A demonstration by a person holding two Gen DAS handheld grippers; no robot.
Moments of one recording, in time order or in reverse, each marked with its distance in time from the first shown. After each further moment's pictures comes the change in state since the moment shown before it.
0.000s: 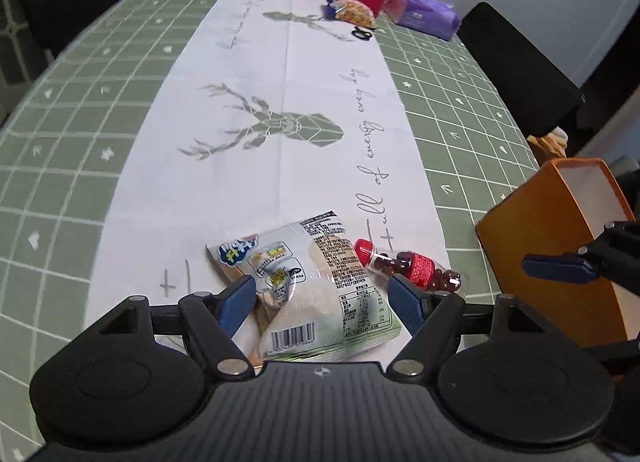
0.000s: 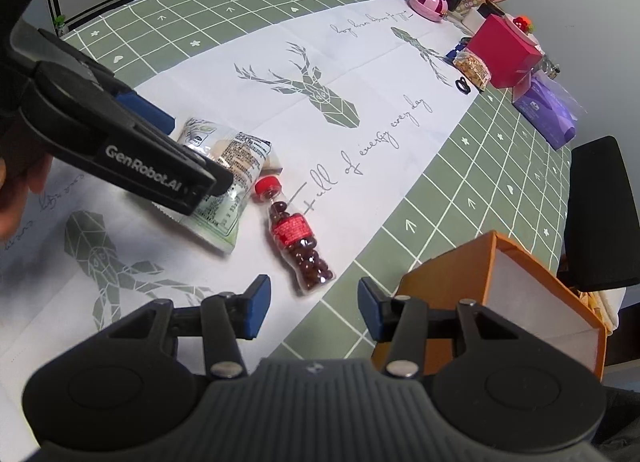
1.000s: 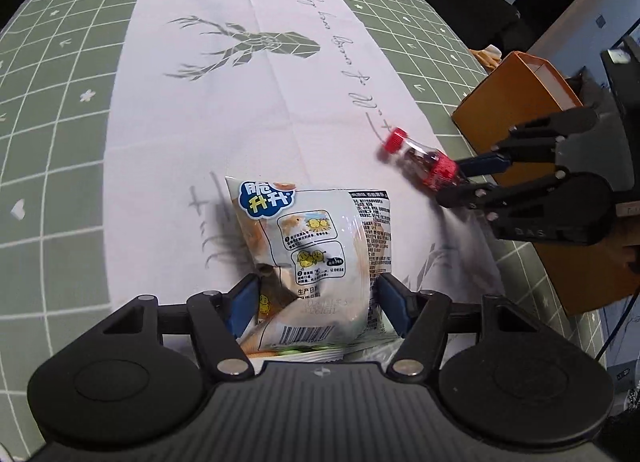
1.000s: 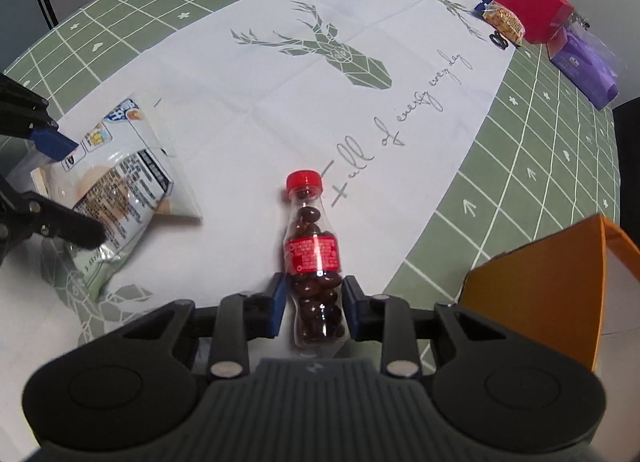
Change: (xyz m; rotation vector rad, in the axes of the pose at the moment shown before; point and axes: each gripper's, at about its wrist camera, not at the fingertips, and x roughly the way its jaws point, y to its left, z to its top) left arm -0.008 0.068 -0.036 0.226 0.166 -0.190; right arm 0.055 0.005 -0.006 0.081 0.067 0.110
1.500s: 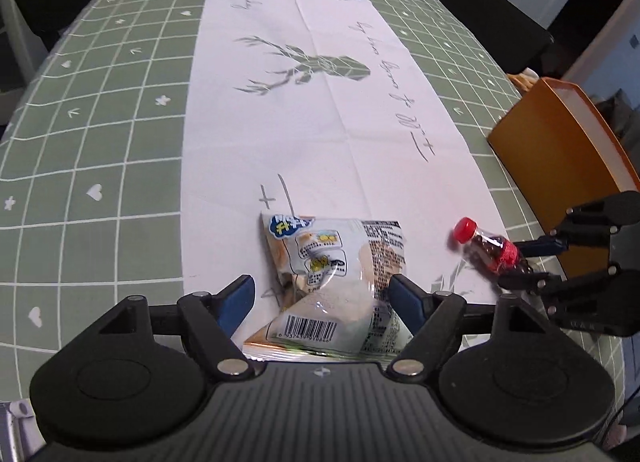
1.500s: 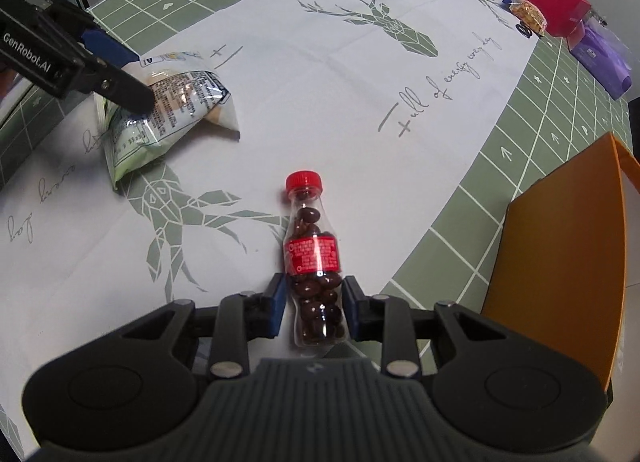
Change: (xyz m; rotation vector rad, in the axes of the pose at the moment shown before) left arm -0.035 0.003 -0.005 -0.062 -0.070 0.139; right arm -0.025 0.035 -0.045 -0.034 0.004 0.052
